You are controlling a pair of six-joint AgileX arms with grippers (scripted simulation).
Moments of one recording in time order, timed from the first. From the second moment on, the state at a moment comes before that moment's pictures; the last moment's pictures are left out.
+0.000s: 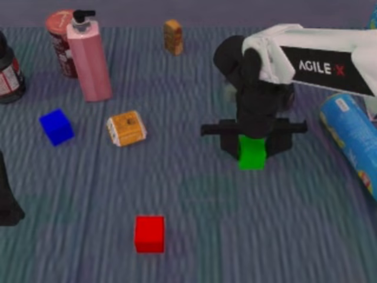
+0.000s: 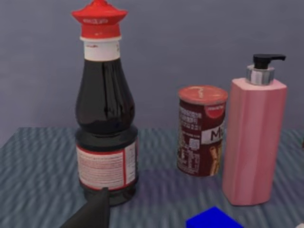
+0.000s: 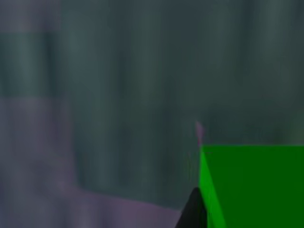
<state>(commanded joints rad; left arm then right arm) 0.00 0.00 0.00 0.00 0.00 0.00 0.51 2.41 1.80 -0.96 0.01 0.52</state>
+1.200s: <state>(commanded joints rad) 0.00 0.00 0.00 0.00 0.00 0.00 0.52 2.31 1.97 -1.21 0.02 0.51</state>
